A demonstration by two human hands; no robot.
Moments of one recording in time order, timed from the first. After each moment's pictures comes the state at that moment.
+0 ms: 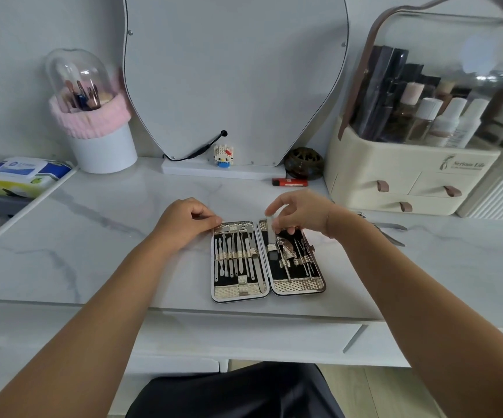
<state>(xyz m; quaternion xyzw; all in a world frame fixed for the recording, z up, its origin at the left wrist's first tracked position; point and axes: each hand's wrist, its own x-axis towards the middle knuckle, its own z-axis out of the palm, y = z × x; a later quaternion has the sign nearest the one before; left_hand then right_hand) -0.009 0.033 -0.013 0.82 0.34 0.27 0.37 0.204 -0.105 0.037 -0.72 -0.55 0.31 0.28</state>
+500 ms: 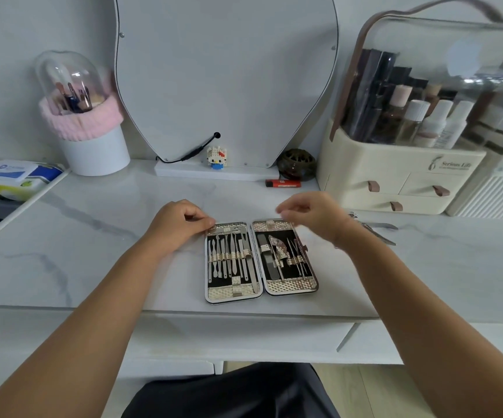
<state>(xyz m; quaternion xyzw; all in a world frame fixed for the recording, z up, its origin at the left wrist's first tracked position) -0.009 0.033 -0.013 0.82 0.35 0.27 0.36 0.208 -0.134 0.033 -0.74 -0.55 0.18 0.35</state>
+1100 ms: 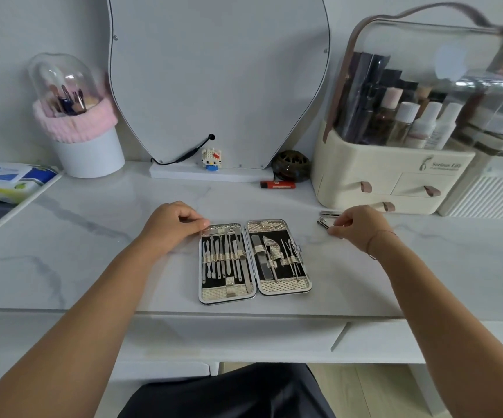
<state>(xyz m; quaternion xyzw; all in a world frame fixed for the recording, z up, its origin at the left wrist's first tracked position) -0.011 0.029 -0.010 0.82 0.35 0.27 0.37 0.267 -0.181 0.016 -0.89 -0.39 0.06 0.23</state>
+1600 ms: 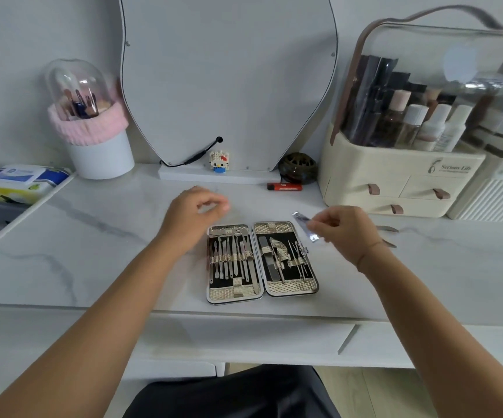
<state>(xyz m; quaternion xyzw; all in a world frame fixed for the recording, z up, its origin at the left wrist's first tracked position) -0.001 -0.001 0.017 0.82 0.30 0.35 0.33 0.199 -0.180 0.036 -0.79 -0.47 0.09 0.38</state>
